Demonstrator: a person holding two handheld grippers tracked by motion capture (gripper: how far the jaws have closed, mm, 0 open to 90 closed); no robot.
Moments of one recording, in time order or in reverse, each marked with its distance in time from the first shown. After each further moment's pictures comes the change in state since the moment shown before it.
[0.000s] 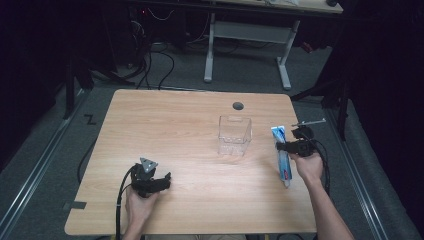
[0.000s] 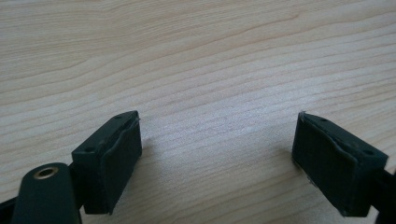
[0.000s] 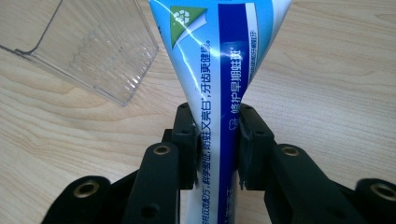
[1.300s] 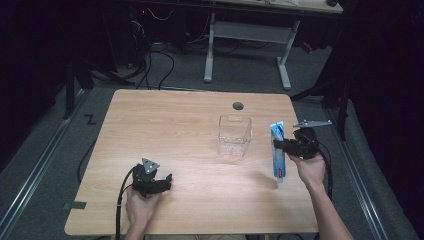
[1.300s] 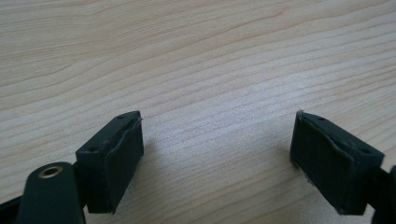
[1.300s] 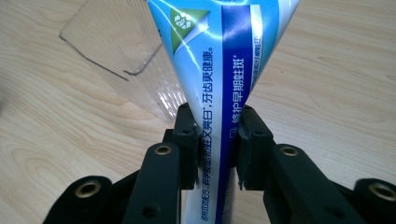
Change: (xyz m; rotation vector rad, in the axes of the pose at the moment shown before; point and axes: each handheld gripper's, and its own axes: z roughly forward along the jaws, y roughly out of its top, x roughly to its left) left arm -0.003 -0.001 -0.001 -0.004 -0.030 0.035; right arm 0.030 -0.002 -0.035 -0.142 0.067 -0.131
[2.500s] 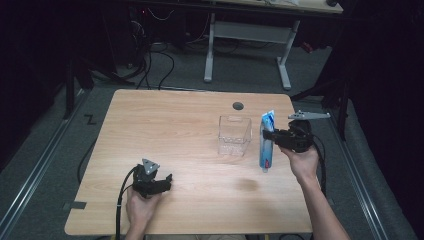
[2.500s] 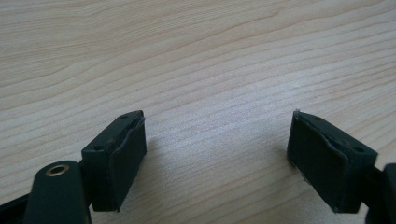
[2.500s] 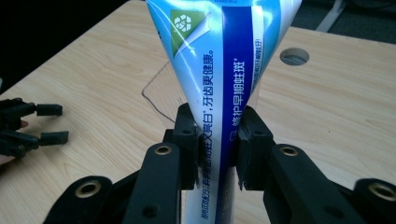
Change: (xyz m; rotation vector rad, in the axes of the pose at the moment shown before) left arm -0.001 -0.001 -0.001 -0.004 -0.007 0.006; right arm 0.033 0.030 -0.014 -0.136 0.125 -0.038
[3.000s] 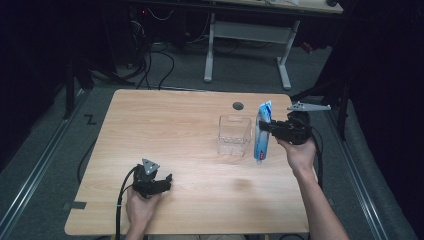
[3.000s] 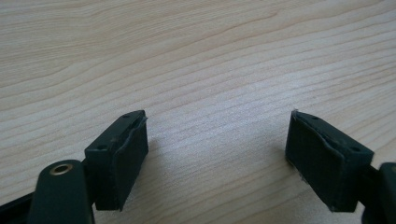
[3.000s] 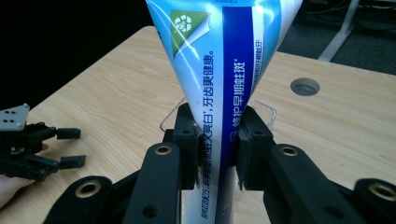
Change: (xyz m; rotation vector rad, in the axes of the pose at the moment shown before) left arm 0.000 0.000 0.000 -0.001 -0.003 0.001; right arm 0.009 0.024 -0.001 -0.071 0.038 -0.013
